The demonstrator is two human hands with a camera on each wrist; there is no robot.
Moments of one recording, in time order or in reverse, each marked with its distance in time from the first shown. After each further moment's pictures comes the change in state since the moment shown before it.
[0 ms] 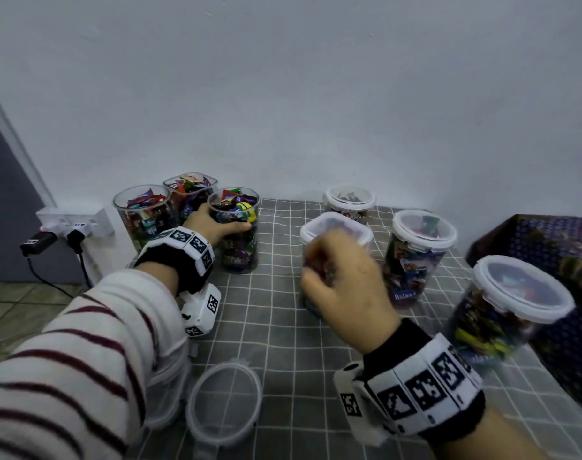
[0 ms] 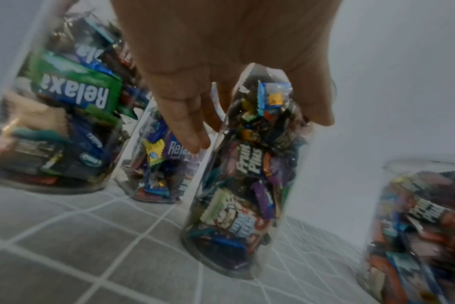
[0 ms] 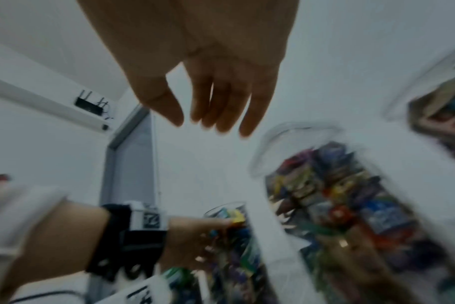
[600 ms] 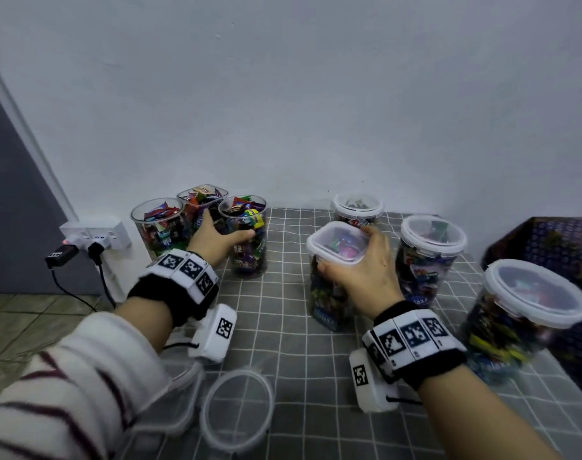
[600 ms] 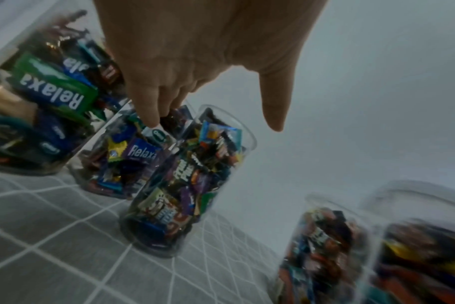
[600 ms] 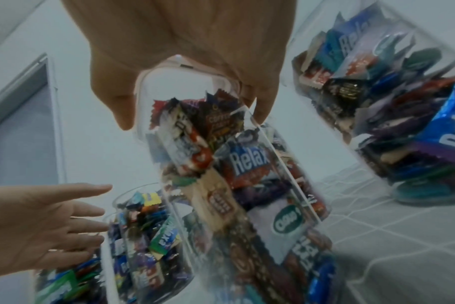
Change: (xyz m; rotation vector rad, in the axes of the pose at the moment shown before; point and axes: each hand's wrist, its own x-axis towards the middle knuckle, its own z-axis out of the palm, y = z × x) left_hand -0.029 0.009 -0.009 -0.038 0.025 -0.024; right_hand 0.019 0.061 0.010 0.148 0.058 0.482
